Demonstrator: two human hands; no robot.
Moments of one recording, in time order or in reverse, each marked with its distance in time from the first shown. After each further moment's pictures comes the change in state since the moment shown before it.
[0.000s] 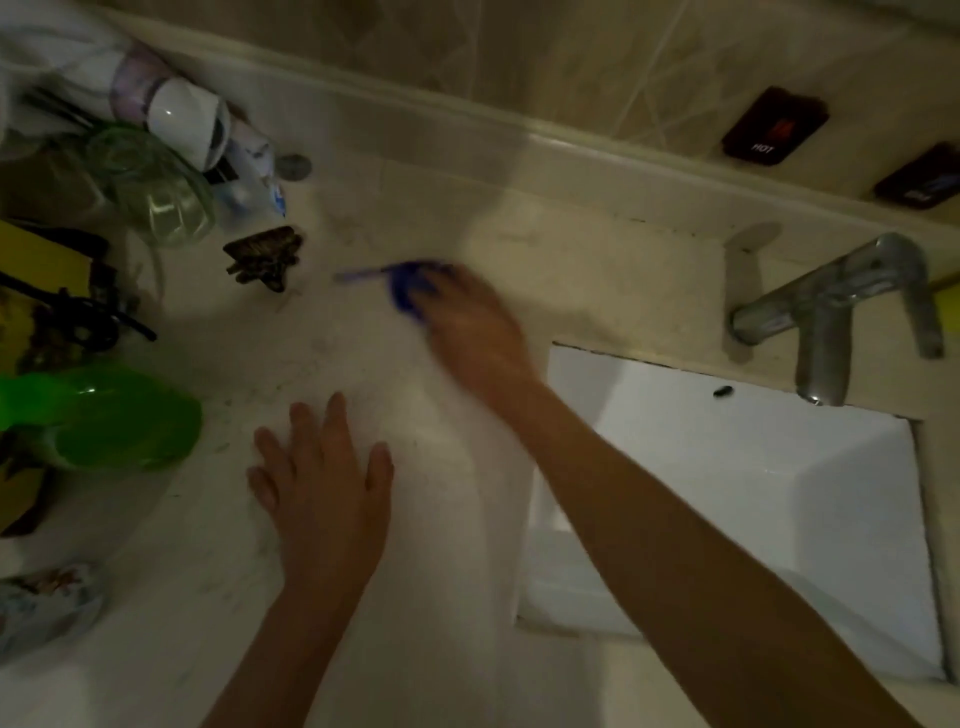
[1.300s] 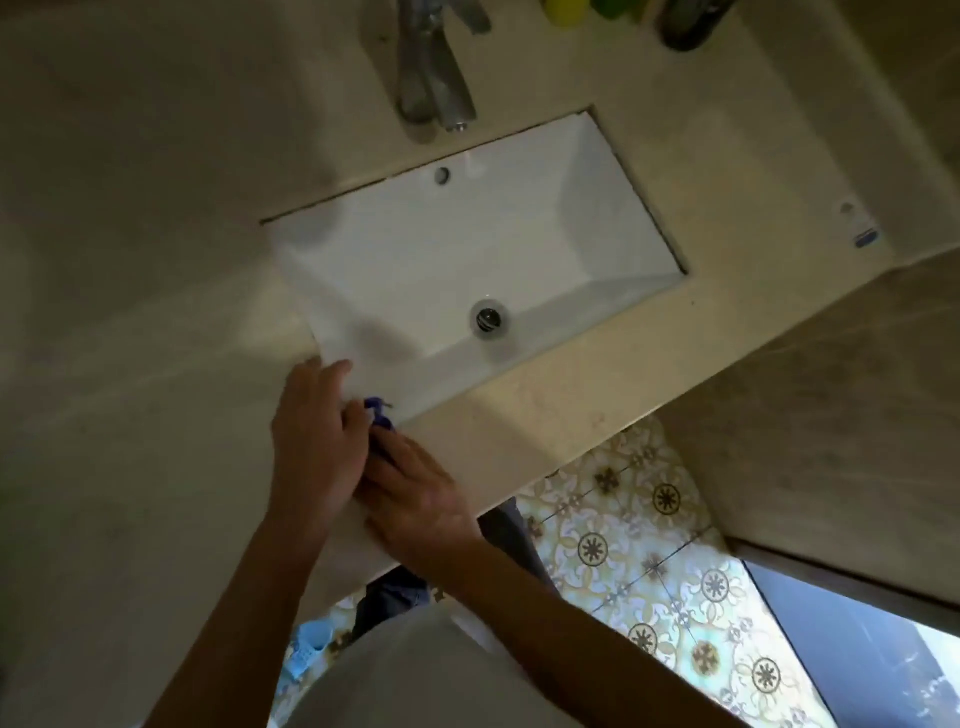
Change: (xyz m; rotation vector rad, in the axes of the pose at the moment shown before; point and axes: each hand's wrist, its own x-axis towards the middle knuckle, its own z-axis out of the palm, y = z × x) left_hand -0.093 0.051 0.043 -0.085 -0.232 0.711; right_hand -0.304 -0.178 -0.039 -0.020 0.089 0.505
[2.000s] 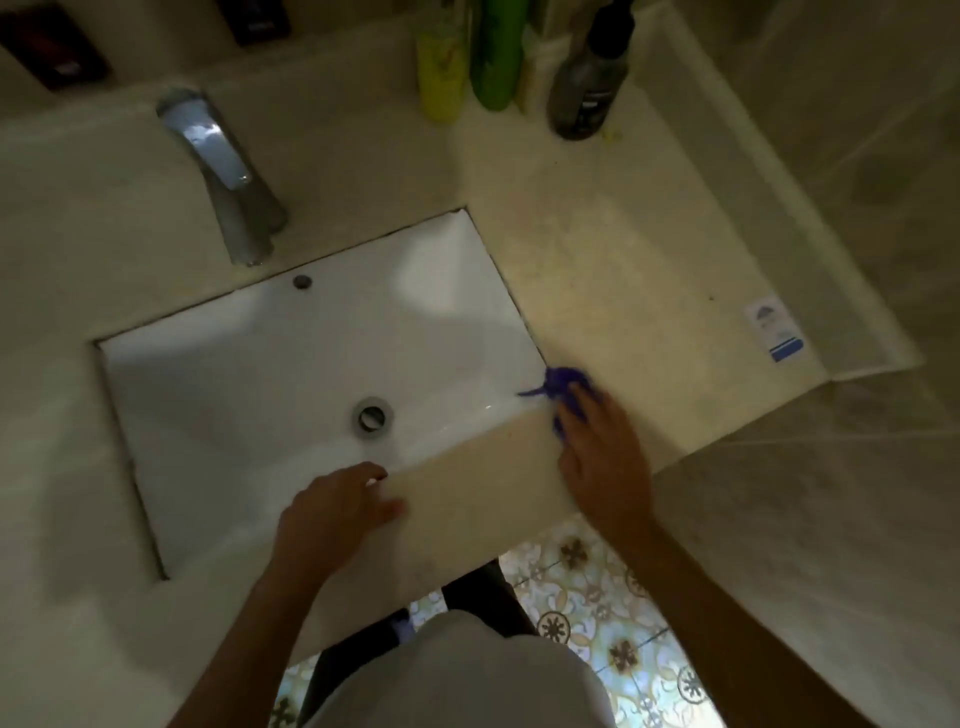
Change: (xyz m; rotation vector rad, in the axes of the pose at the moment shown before) left_hand 0.045 0.194 0.124 0.291 -0.541 -0.233; right_hand -0.080 0.382 -0.184 -0.205 0.008 0.360
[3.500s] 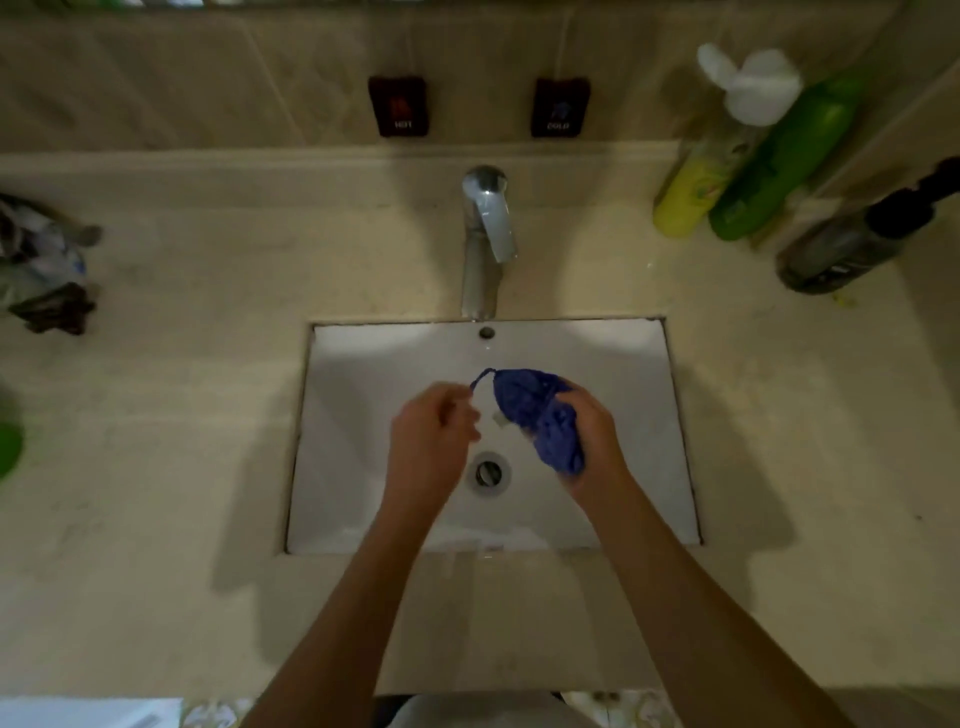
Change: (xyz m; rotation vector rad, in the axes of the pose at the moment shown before) left_hand 0.017 0.013 -0.098 -0.944 0.602 -0.084; right_hand 0.198 -0.141 0.065 1.845 -0.575 0.875
